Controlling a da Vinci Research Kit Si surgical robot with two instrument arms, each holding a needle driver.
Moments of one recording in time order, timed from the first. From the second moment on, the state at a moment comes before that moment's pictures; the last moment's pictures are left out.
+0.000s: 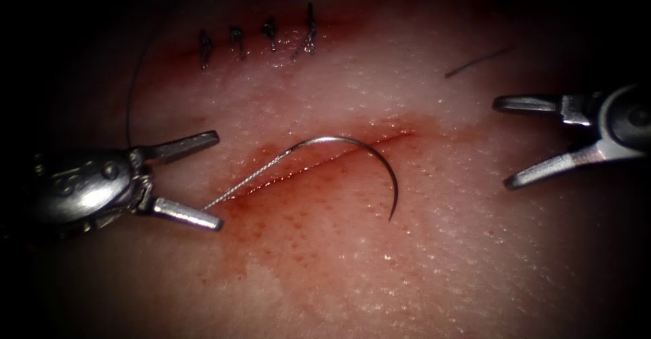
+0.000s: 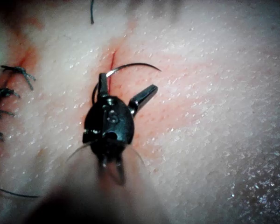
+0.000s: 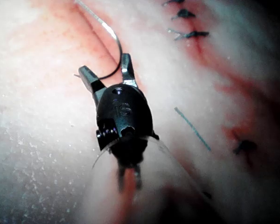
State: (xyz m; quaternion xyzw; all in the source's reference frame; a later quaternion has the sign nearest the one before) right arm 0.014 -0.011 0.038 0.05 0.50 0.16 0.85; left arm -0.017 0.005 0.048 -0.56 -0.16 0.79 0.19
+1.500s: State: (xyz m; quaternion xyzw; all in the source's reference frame) right arm 0.012 -0.011 0.038 0.00 0.45 0.21 0.87; left arm -0.036 0.001 0.056 -0.28 -0.11 0.81 0.51
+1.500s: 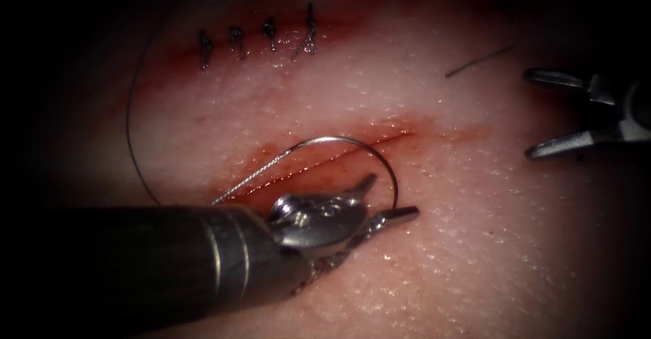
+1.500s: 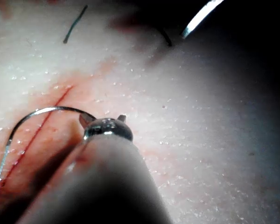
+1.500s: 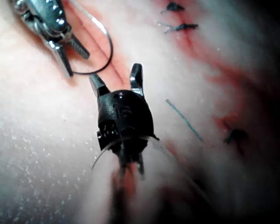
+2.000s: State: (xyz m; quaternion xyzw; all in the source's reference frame) right arm 0.012 -0.011 0.038 -0.01 0.44 0.21 0.87; left arm -0.036 0.000 0.060 -0.23 -0.14 0.84 0.48
